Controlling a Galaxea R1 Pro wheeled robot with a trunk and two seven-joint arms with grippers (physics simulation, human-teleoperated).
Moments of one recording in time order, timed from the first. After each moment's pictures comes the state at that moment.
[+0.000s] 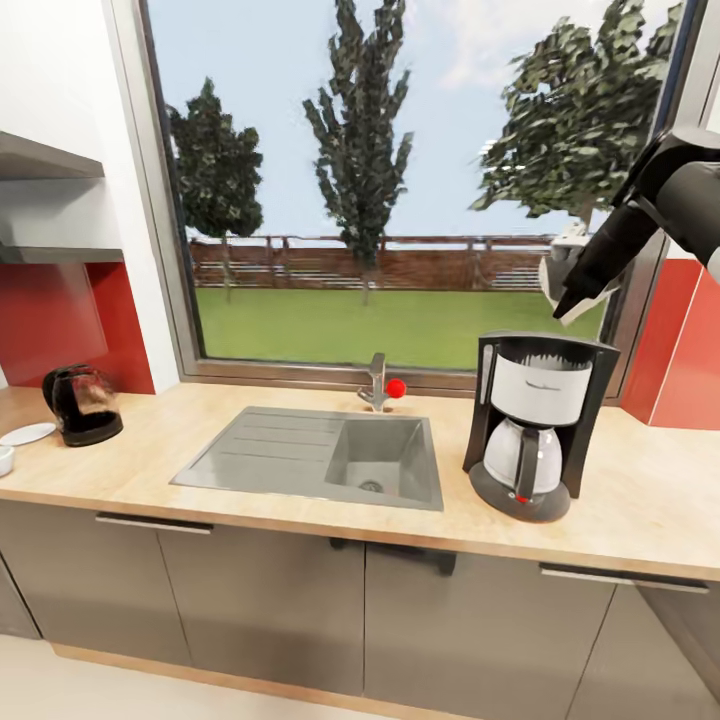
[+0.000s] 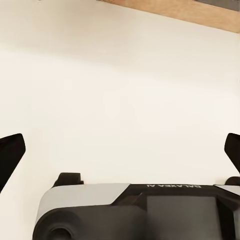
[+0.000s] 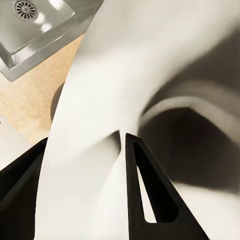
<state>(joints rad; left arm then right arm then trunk) 0.01 -0.10 0.04 -0.40 0.00 -0.11 0.00 -1.95 -0.35 0.91 -0.40 0.59 0.73 1.54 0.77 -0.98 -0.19</state>
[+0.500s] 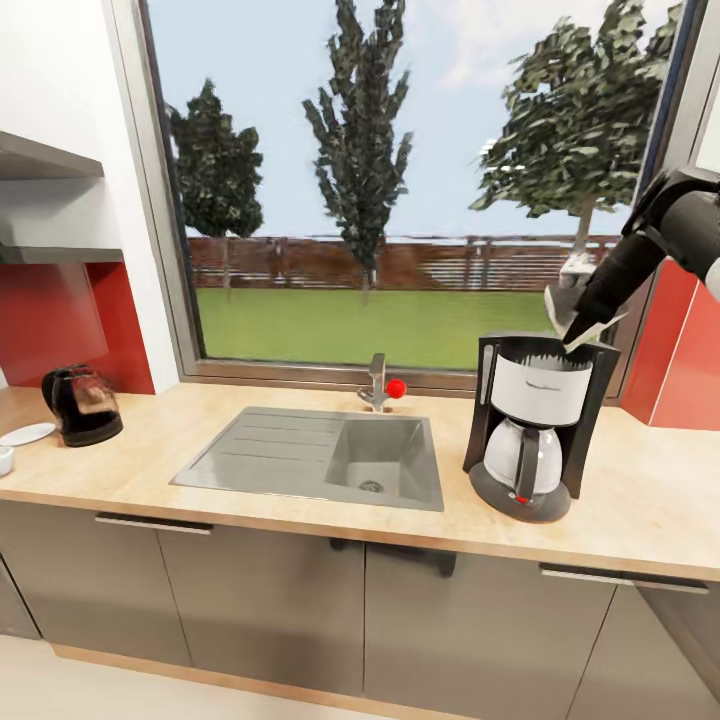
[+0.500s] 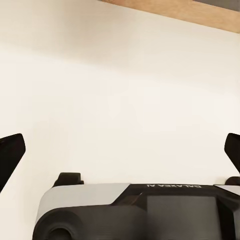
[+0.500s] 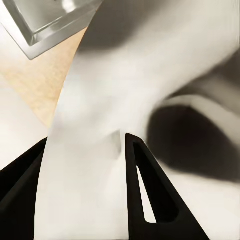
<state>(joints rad) 0.01 -0.10 0.04 -0.40 0.00 -0.11 0.00 -1.93 -0.35 0.92 -0.24 0.54 0.56 1.55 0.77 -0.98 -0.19</state>
